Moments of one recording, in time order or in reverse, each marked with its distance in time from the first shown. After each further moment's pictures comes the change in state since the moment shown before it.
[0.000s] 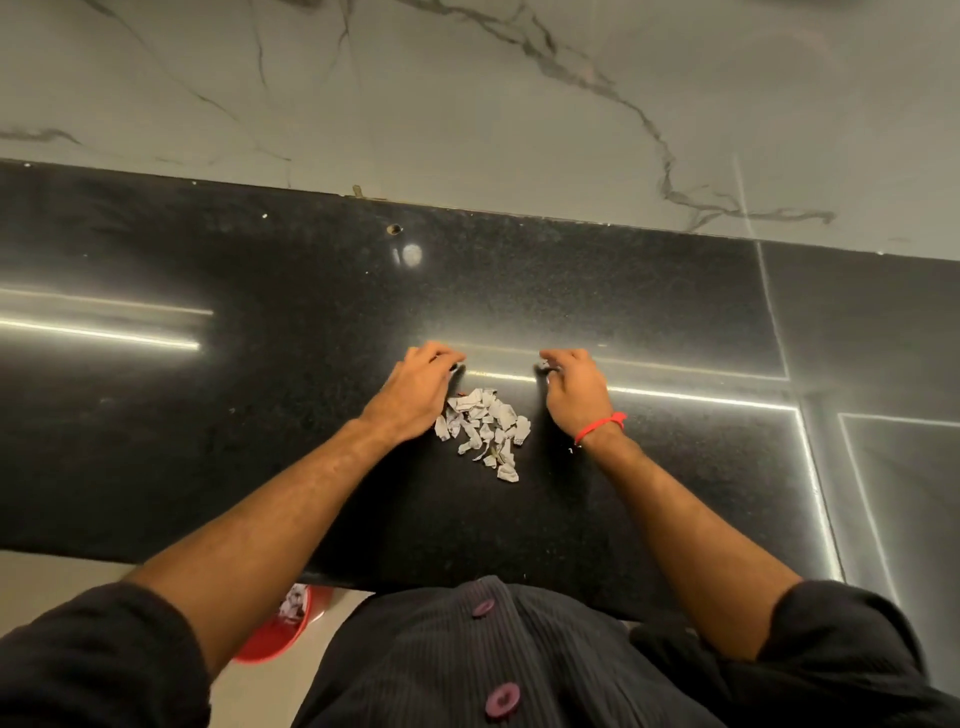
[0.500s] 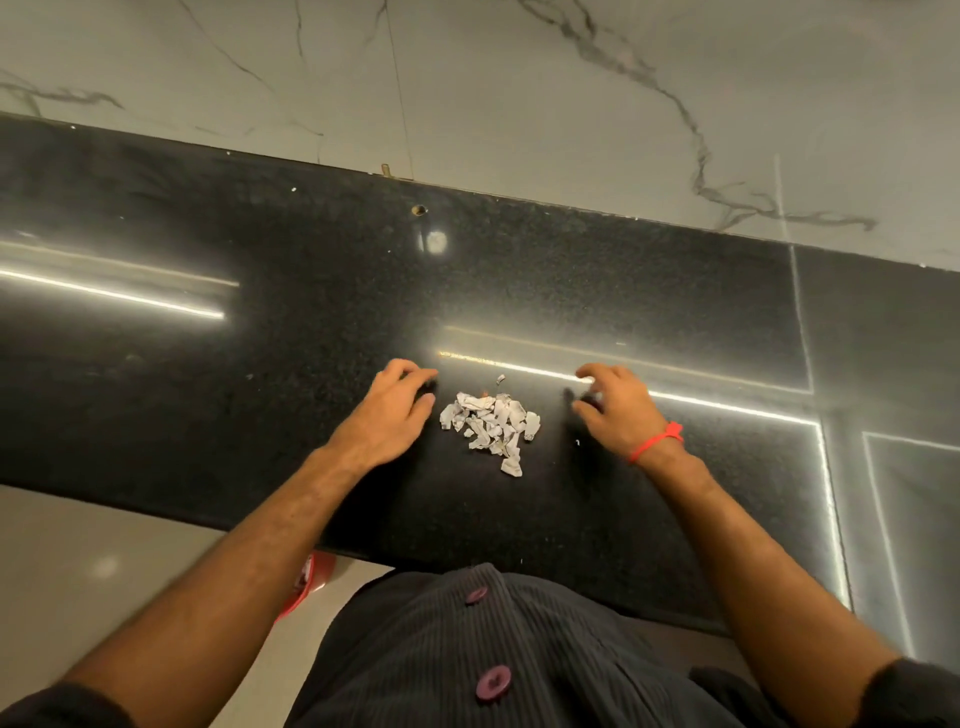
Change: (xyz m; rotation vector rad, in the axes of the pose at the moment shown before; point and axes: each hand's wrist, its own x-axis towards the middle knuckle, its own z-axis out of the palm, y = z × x) left_hand -0.062 -0.019 0.008 -0.112 0.019 -0.221; right_hand -0.026 0.028 -0.036 -0.131 -0.223 -0.090
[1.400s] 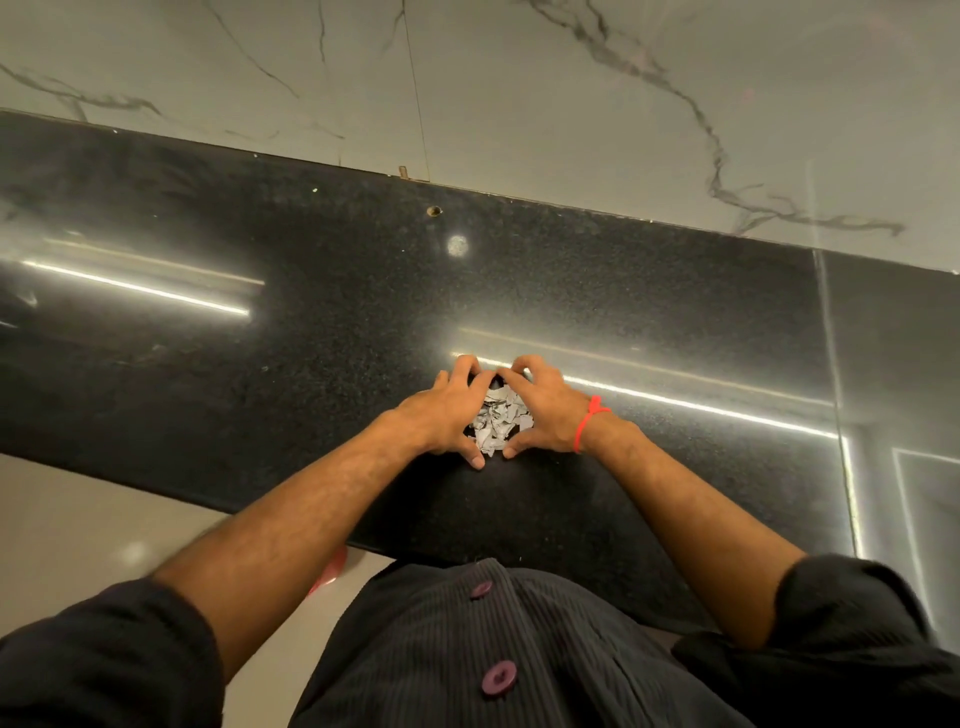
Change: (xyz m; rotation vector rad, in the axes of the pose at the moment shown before) left_hand 0.014 0.065 0.008 0.298 -0.344 0.035; right_hand 0.027 -0.052 0.030 -0.268 -0.391 -0.328
